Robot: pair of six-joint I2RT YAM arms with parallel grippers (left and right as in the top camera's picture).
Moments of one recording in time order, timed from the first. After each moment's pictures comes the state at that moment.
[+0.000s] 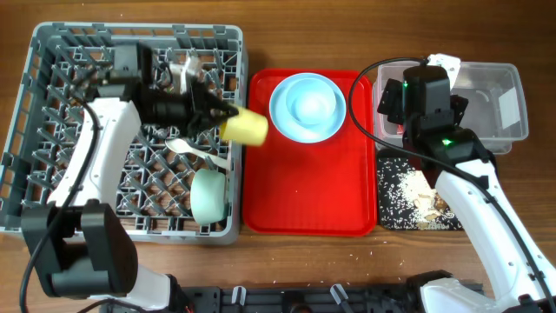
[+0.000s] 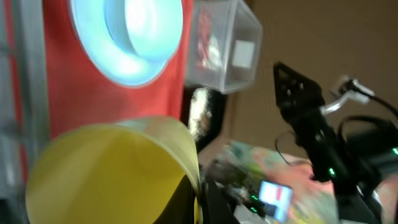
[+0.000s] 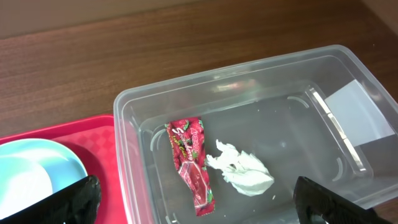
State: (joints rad) left arm 0.03 1.70 1.28 -0.92 1.11 -0.29; right arm 0.21 1.32 1.01 -0.45 0.46 0.32
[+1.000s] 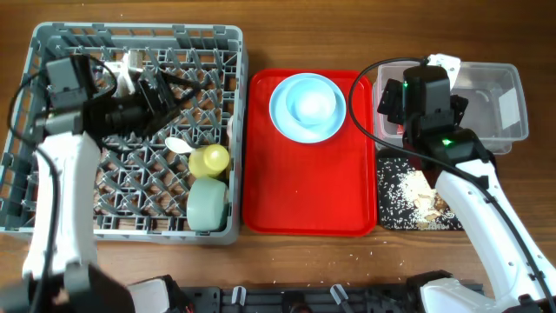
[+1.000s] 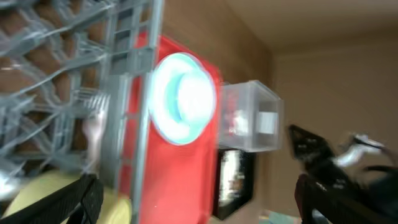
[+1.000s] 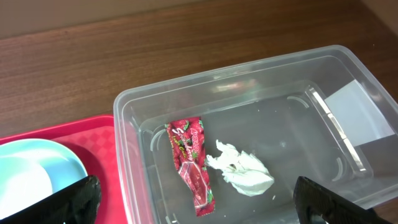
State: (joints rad) left arm 0.22 1.47 1.23 -0.80 0.90 -0.34; right arm 0.21 1.32 1.01 -0.45 0.46 0.32
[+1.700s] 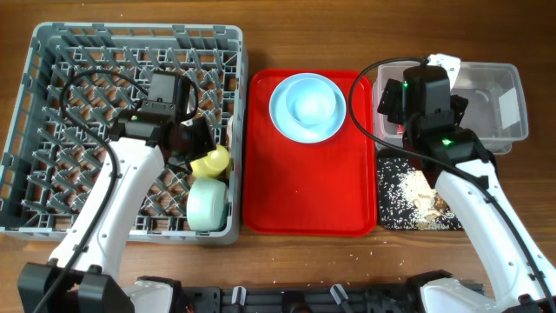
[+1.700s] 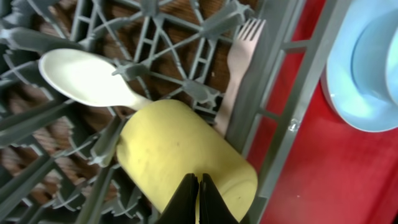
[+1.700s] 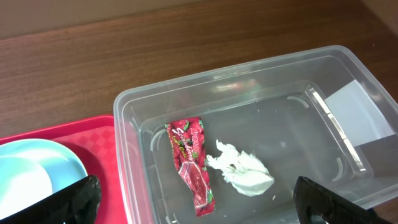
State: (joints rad) left arm -0.18 1.46 1.14 -0.94 0.09 -0.49; right arm 0.21 1.32 1.01 -0.45 0.46 0.32
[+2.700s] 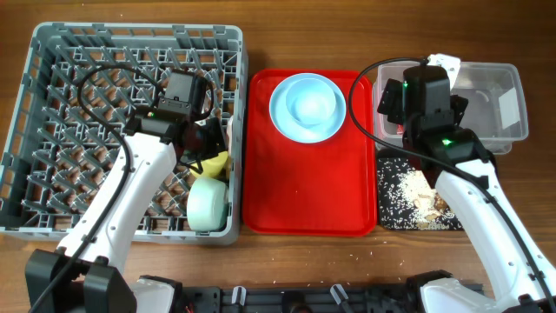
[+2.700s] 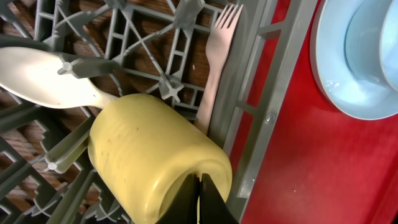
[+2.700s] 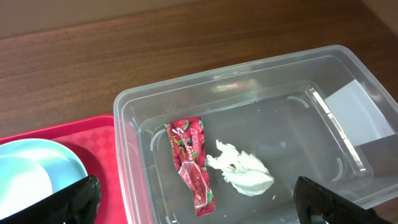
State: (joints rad) left arm -0.24 1.50 1.15 -0.94 0.08 -0.49; right arm 0.21 1.32 1.01 -0.45 0.46 0.32
